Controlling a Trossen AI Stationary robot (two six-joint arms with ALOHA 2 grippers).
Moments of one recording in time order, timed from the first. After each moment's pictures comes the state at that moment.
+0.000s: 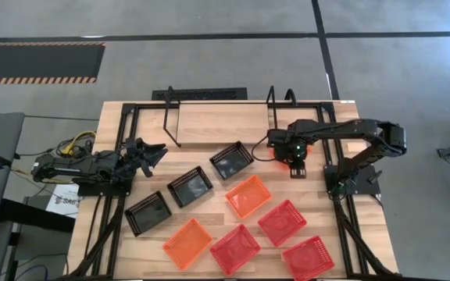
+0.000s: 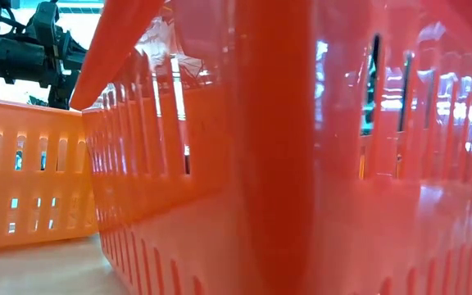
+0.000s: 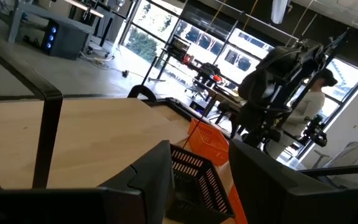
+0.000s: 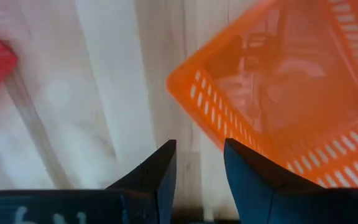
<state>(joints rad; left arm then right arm) -0.08 0.02 0.03 0.04 -0.53 -0.49 -0.27 1.46 0.96 -1.17 -0.04 -0.22</state>
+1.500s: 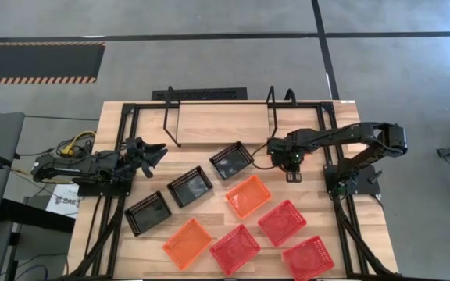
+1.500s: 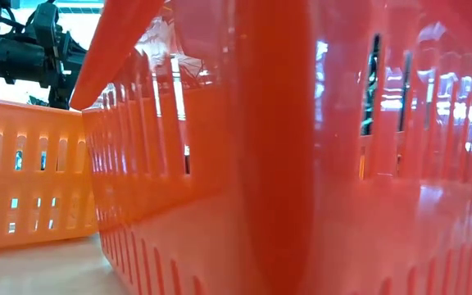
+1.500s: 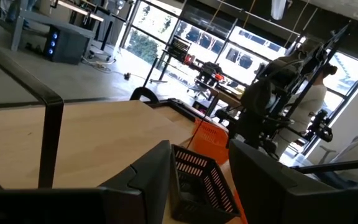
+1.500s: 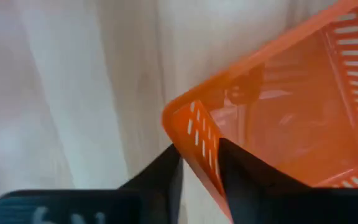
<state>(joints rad) -0.08 0.02 0.03 0.04 -0.53 -0.46 -0.22 1.46 0.83 -0.92 0.04 -0.15</state>
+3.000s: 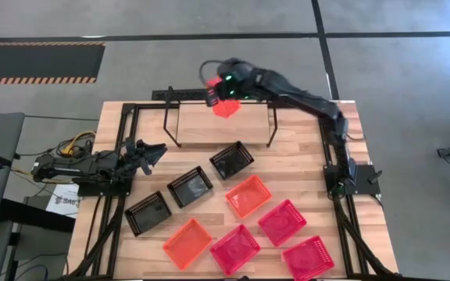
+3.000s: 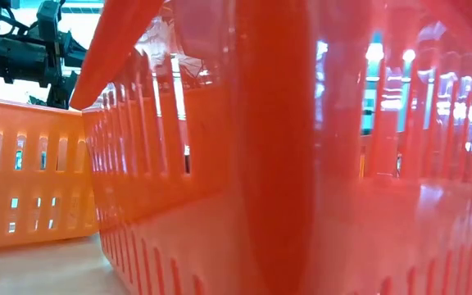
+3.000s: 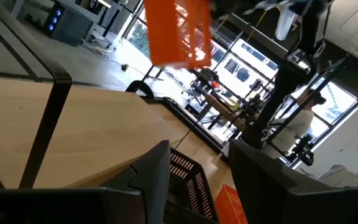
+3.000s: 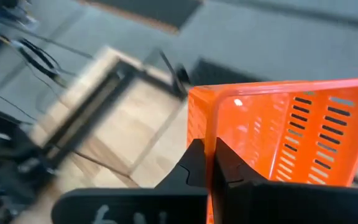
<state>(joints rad) -0.08 0.02 0.03 0.04 -0.55 -0.63 -0.35 2.07 2.30 -0.91 0.26 0.59</state>
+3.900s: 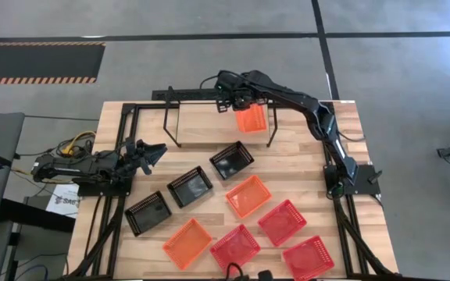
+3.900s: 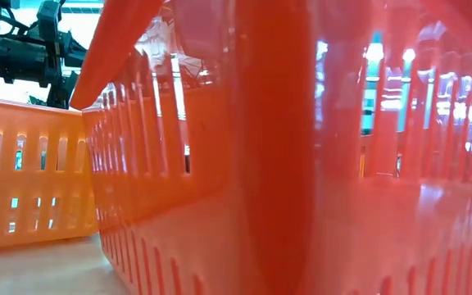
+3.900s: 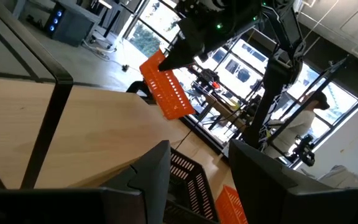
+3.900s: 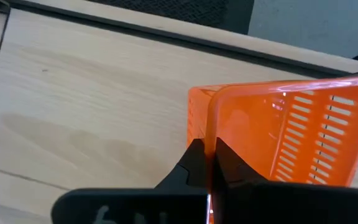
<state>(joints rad) -0.08 0.02 0.03 0.04 -0.55 -0.63 -0.45 2.22 2.30 -1.31 0.26 0.86</state>
